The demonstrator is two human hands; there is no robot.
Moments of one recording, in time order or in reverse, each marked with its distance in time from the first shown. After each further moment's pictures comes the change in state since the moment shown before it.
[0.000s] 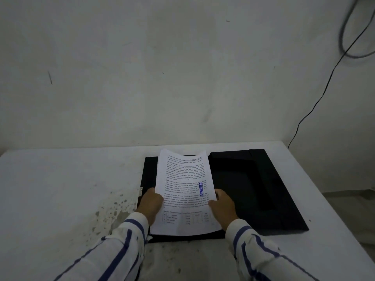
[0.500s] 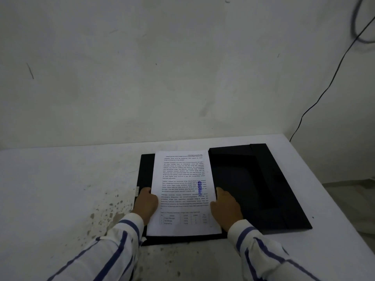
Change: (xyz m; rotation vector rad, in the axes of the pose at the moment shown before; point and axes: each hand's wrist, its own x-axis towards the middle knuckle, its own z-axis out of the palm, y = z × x) left_hand 0.018 -0.007 -0.002 0.058 0.056 -0.027; right_hand 0.009 0.010 -0.005 -0.527 0.003 -0.080
